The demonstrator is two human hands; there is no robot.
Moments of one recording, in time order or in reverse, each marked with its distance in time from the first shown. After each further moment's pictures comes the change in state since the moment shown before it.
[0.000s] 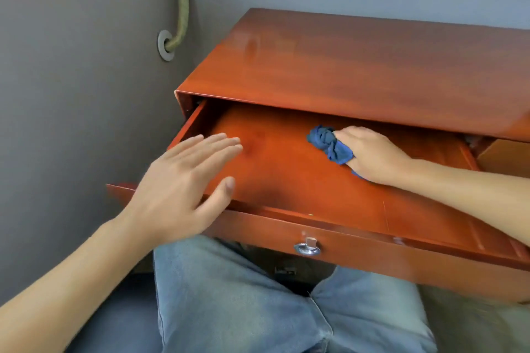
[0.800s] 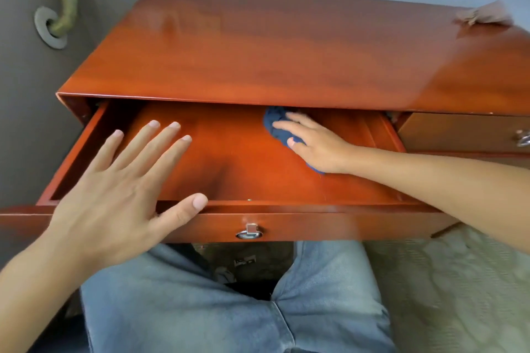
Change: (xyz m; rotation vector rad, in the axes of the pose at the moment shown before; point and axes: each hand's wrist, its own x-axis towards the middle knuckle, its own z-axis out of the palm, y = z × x) left_hand 0.039 0.002 0.031 0.131 -0.228 0.036; right_hand -0.022 0.010 -0.005 0.181 -0.083 0.226
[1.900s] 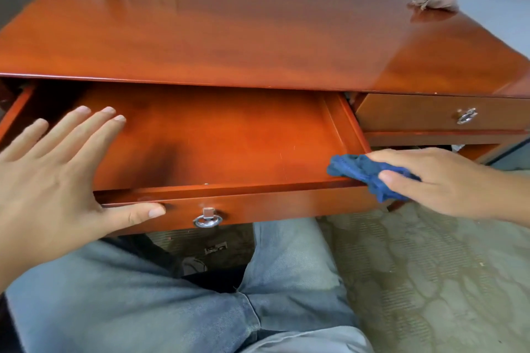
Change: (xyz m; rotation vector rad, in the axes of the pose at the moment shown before) left_hand 0.014 -0.016 0.037 -0.136 0.196 0.006; right_hand -0.207 0.021 -0.107 -0.158 -0.199 0.151
